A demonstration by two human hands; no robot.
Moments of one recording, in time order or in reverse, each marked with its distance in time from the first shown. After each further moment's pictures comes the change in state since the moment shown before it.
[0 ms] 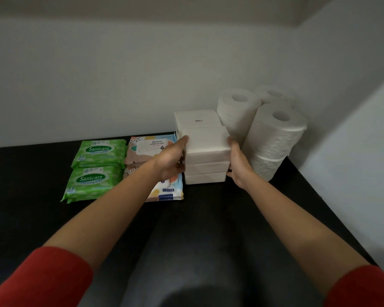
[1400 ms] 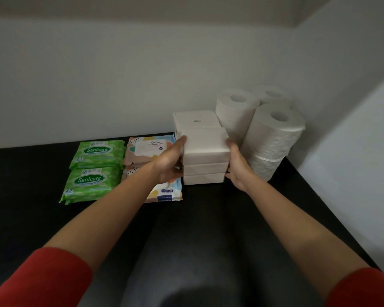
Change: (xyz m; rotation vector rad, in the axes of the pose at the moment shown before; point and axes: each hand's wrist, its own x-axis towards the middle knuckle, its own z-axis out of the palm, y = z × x) left_hand -0.003 -0.004 -0.002 0.035 -0.031 -0.028; right_hand -0.003 0.001 -0.002 0.076 -0.068 -0.018
